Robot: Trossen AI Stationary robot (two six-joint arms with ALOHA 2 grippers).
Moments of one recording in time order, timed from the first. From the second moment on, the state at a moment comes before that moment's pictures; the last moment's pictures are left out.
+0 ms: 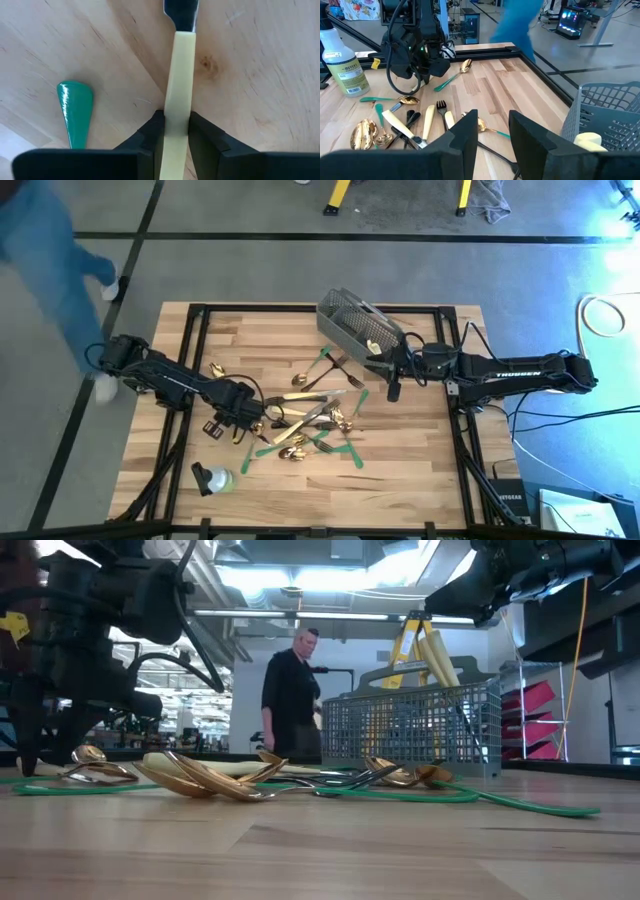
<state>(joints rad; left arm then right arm) -0.21 1.52 0.70 -0.91 -0.05 0.35 -0.08 0.87 0.51 0.10 0.12 0.04</state>
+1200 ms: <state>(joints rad) -0.21 1.51 1.00 -1.32 -0.30 0.30 -0.08 1.01 0.51 0.26 -0.05 0.15</state>
